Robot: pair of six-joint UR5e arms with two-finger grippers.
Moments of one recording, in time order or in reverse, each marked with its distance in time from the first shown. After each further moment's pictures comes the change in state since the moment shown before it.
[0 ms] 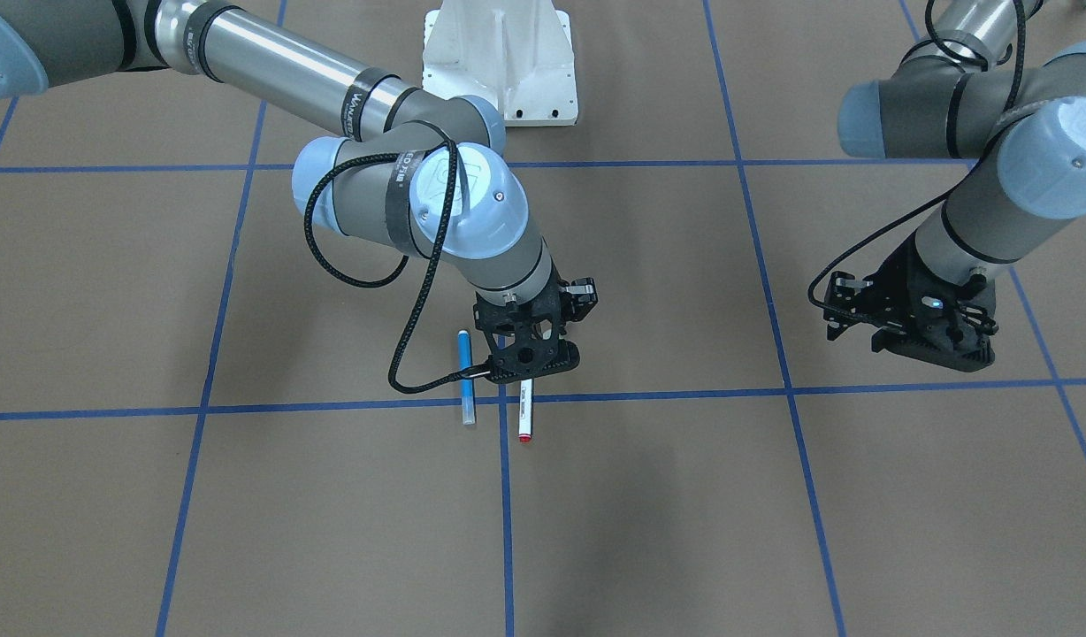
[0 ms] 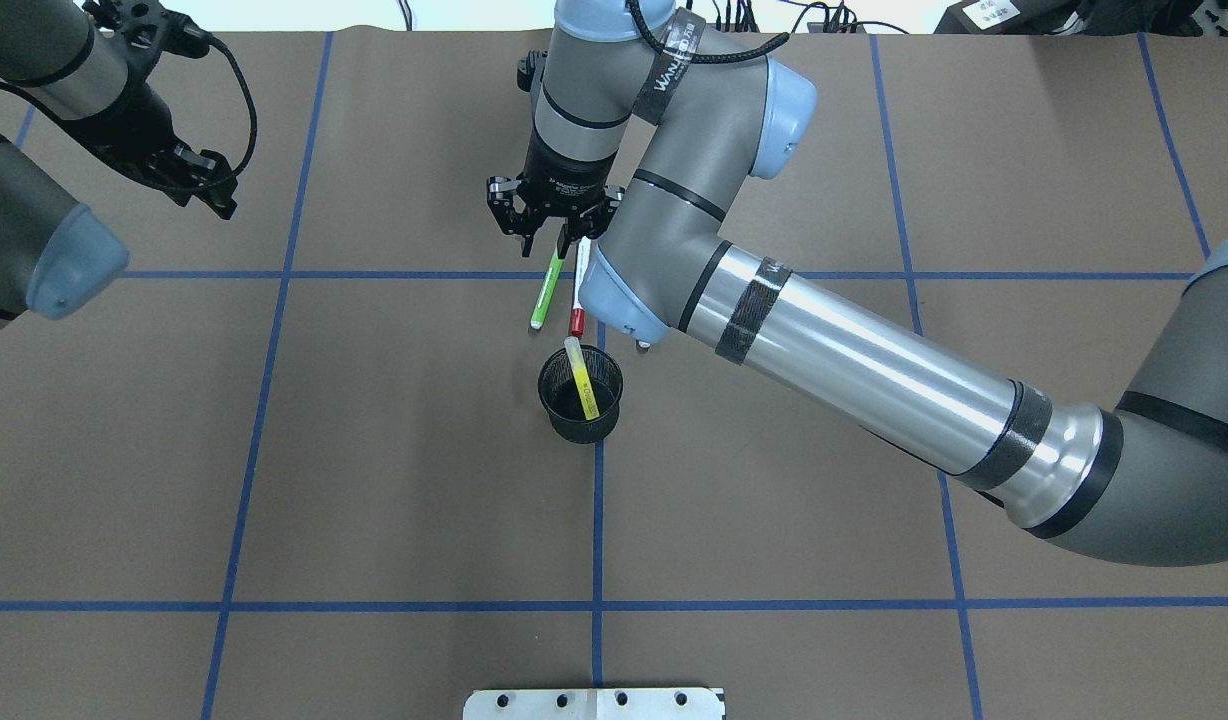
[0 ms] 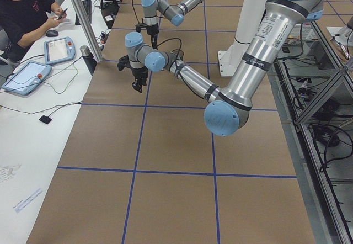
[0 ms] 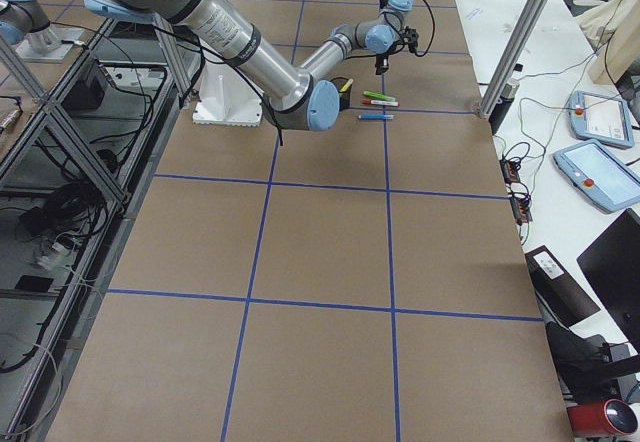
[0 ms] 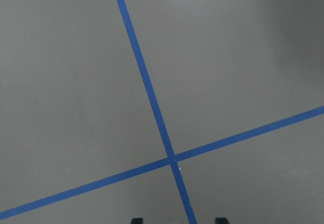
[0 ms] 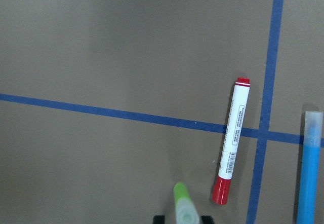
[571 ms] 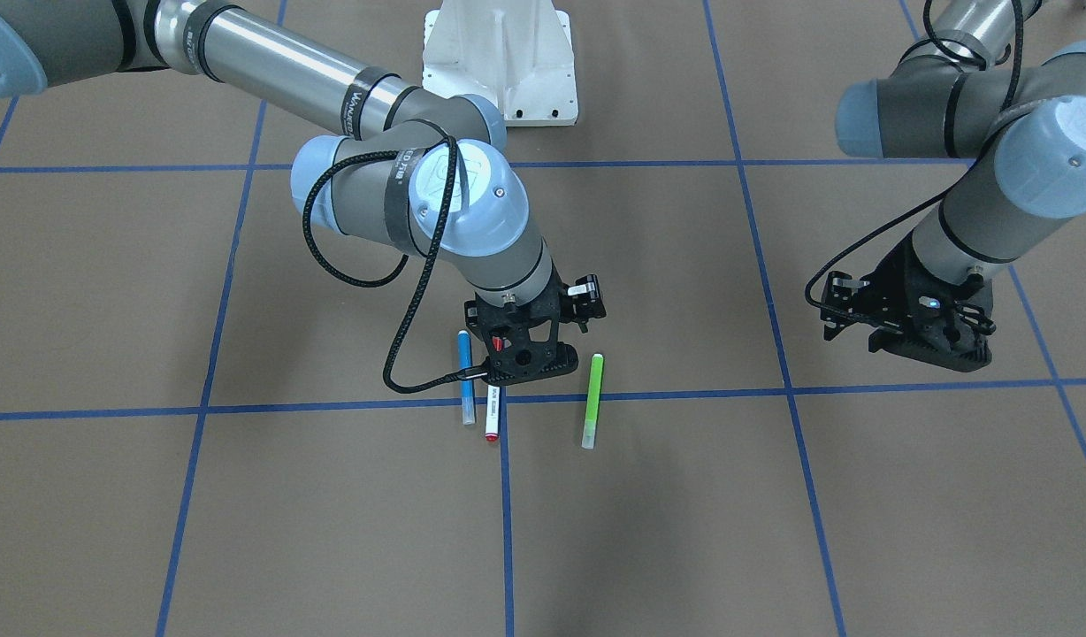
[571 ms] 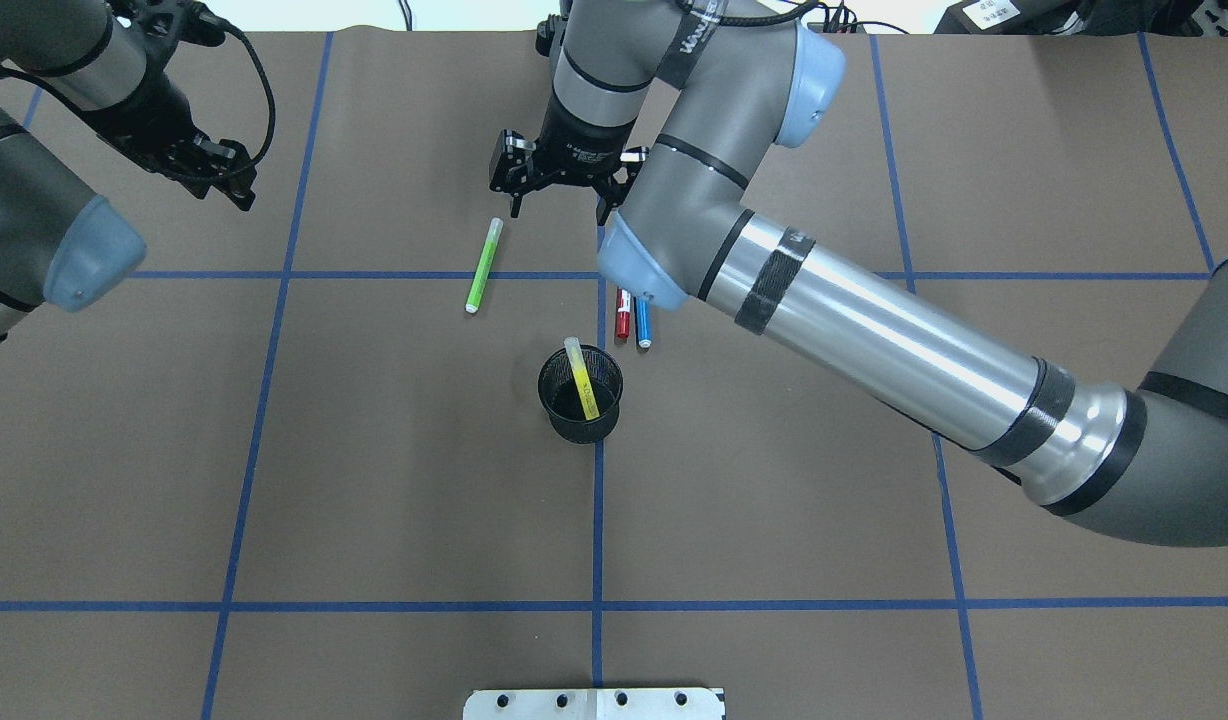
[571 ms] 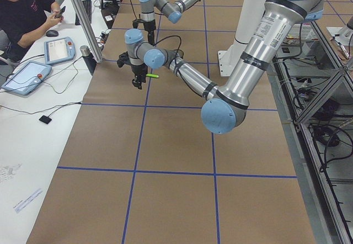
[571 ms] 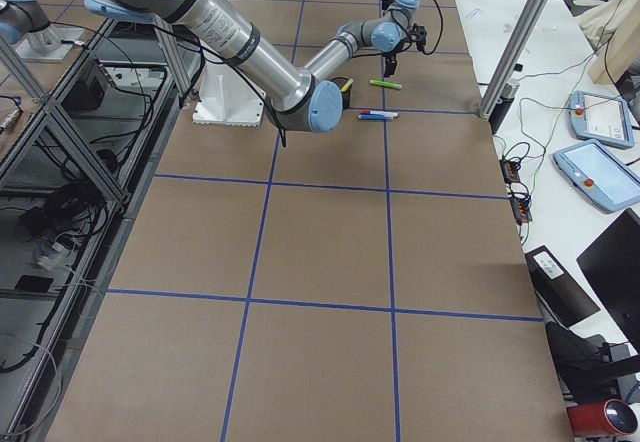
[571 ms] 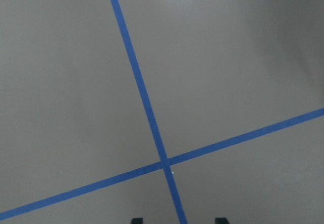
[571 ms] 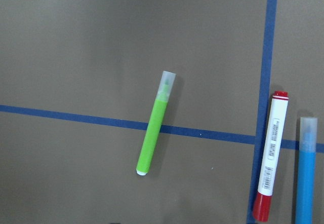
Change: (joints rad) left arm 0.013 -0.045 0.008 0.001 -0.001 -0.069; right arm 0.067 -0.025 0.032 -0.001 0.052 0.001
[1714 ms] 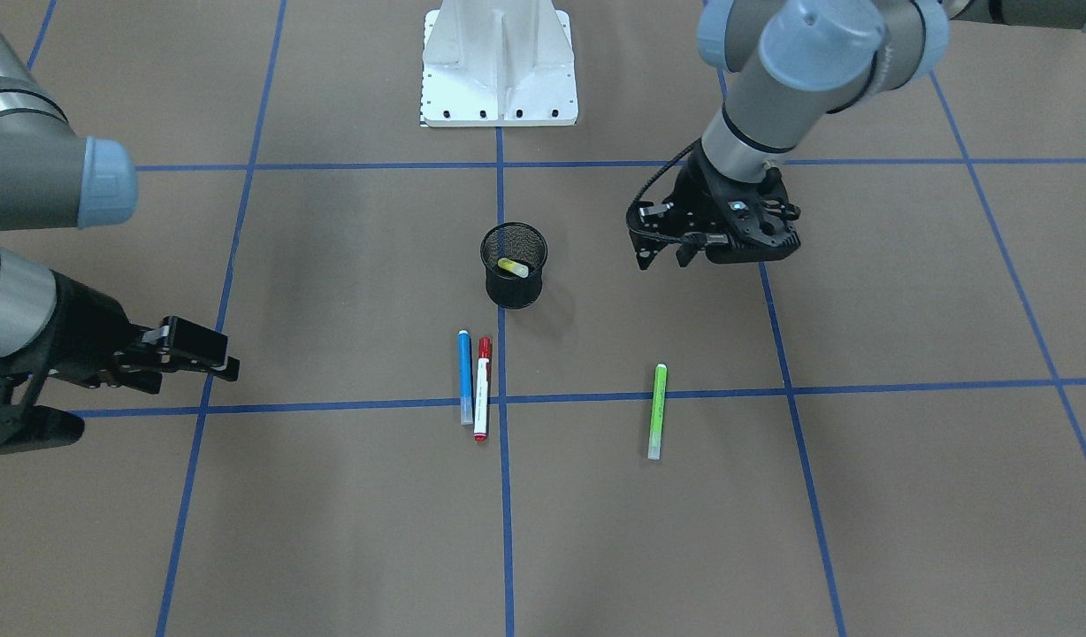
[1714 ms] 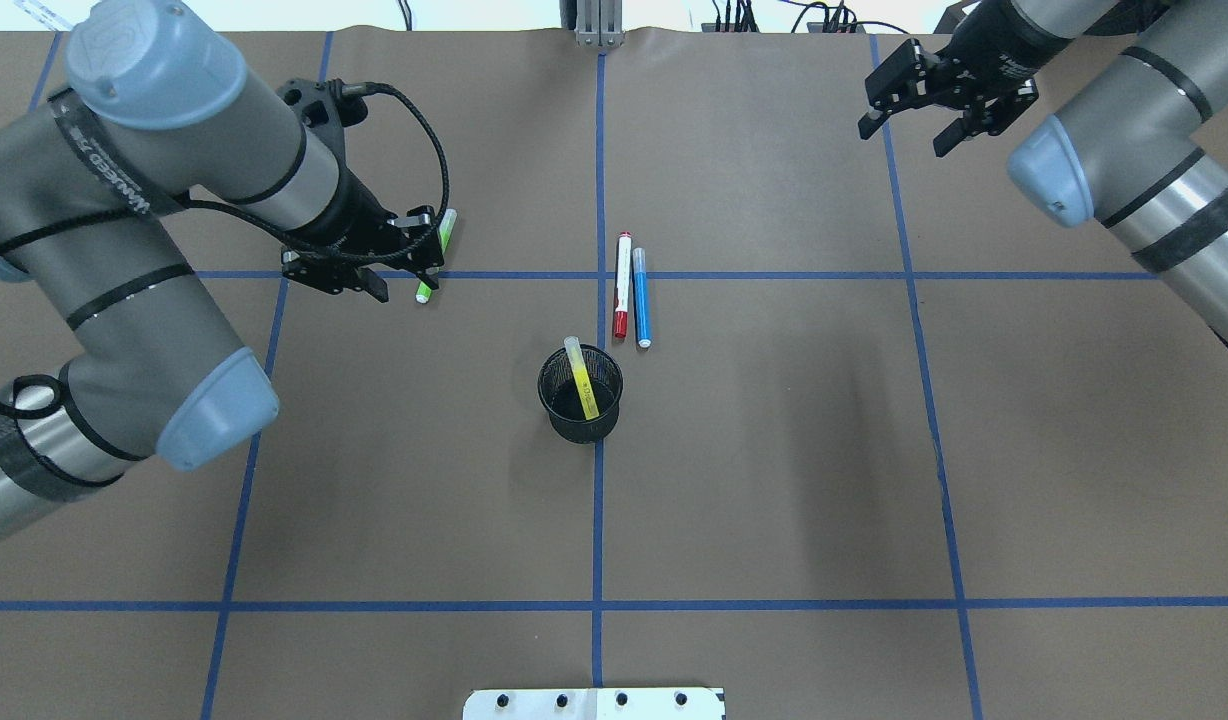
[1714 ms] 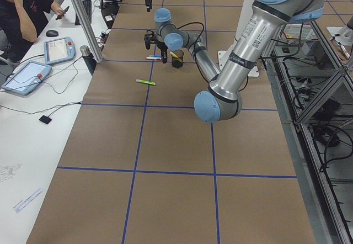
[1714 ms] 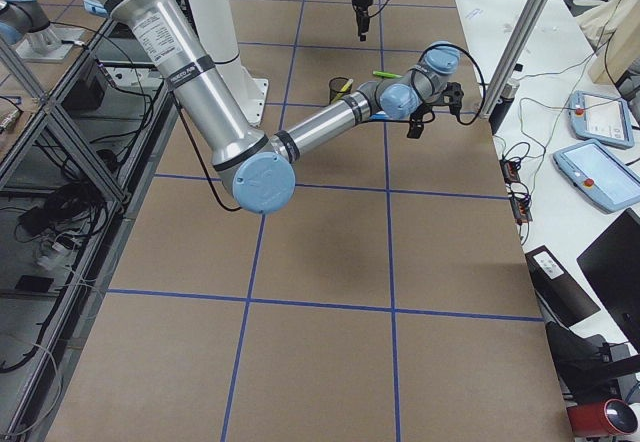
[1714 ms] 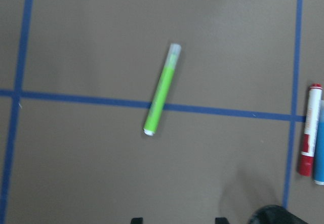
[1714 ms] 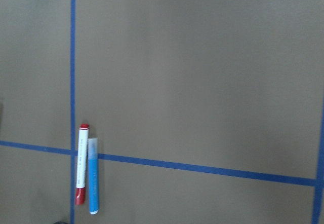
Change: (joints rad) left arm 0.291 -0.076 -0.199 -0.052 0.112 -0.863; right arm 0.356 -0.497 0.330 -0.035 0.202 -0.279
